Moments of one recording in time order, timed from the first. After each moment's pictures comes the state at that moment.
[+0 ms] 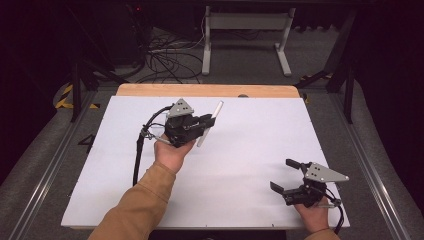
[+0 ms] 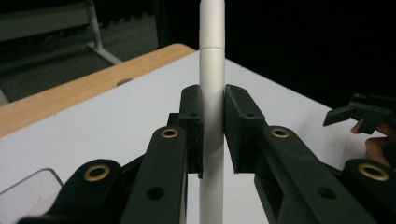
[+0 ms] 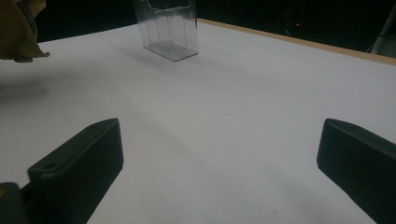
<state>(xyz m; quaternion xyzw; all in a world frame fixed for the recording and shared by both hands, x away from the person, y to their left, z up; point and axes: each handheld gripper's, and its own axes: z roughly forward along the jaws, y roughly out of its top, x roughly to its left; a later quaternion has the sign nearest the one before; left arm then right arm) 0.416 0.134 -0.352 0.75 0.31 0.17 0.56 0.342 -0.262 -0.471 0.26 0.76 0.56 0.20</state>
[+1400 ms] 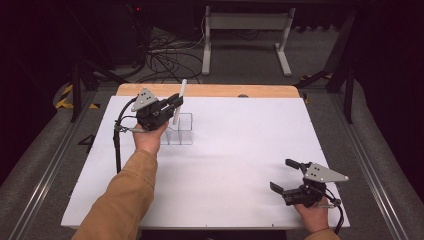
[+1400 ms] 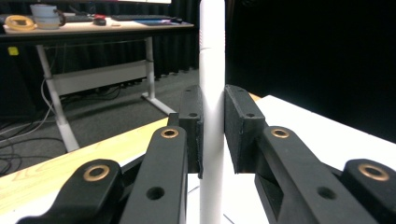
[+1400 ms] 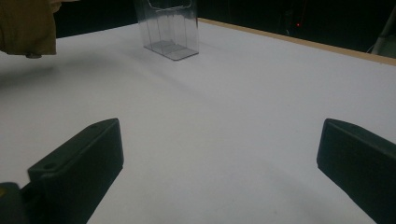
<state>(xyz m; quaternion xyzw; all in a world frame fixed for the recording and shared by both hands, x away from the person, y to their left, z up) 0.461 0.211 -0.372 0.68 0.33 0.27 0.60 0.342 -0.262 -0.472 0.26 0.76 0.56 0.20</state>
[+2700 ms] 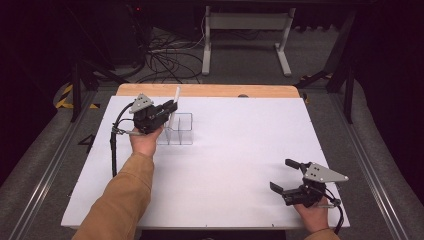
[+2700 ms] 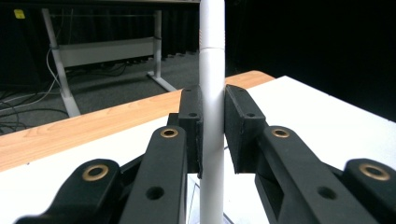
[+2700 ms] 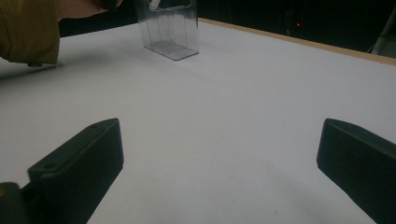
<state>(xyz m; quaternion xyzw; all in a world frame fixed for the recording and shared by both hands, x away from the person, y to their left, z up) 0.473 0.229 -0.403 0.68 0.37 0.25 0.58 0.342 -0.261 -0.472 0.26 0.76 0.56 0.20</state>
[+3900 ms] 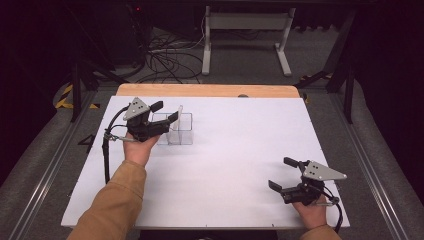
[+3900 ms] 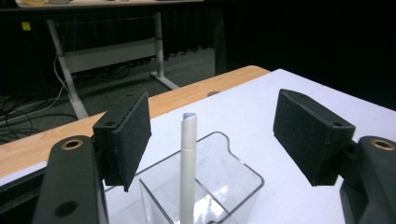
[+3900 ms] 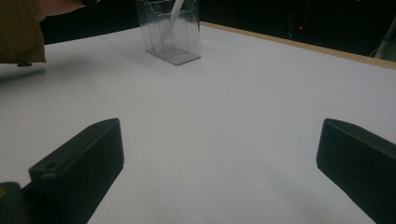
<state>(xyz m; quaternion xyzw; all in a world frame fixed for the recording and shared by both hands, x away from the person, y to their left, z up) 0.436 0.233 -0.382 0.70 0.34 0.26 0.57 0.347 -0.258 -0.471 0.26 0.76 0.57 0.19</state>
